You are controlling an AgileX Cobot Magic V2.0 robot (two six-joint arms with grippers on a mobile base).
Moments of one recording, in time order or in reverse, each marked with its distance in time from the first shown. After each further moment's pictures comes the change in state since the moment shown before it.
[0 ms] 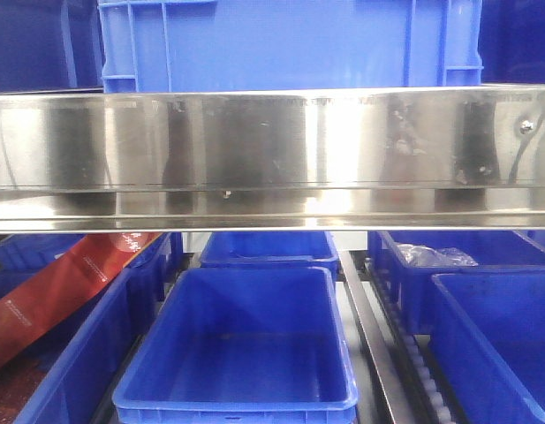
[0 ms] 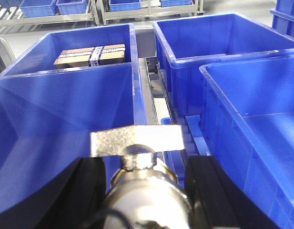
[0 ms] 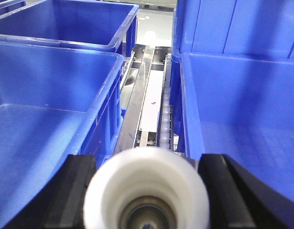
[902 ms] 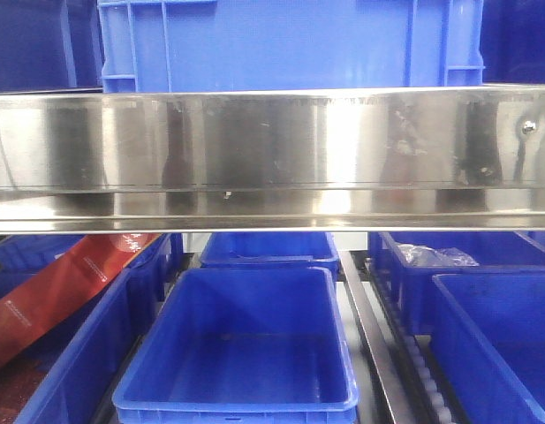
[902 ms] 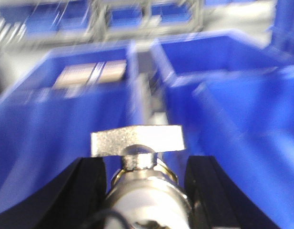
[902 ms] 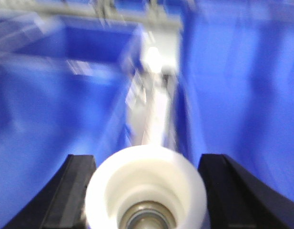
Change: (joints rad) left arm -0.081 0.040 -0.079 0.000 -0.057 0.009; right arm 0.062 0.009 -0.129 -0.004 0.006 0.000
